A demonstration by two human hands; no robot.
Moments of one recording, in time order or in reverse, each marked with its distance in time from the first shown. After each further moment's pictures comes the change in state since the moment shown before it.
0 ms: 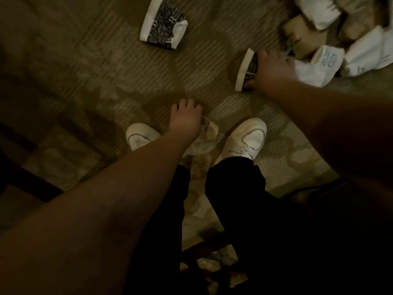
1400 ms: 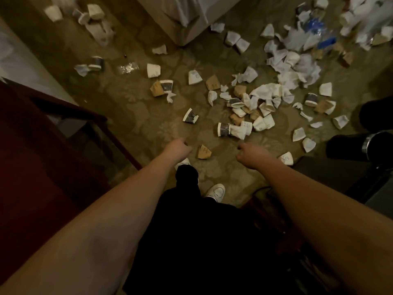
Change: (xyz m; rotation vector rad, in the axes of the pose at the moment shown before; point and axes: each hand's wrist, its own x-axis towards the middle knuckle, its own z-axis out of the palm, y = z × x) left_hand -0.522 0.031 -0.301 -0.603 0.057 -0.257; right_hand -0.561 -0.065 -0.236 0.060 -0.046 -0.026
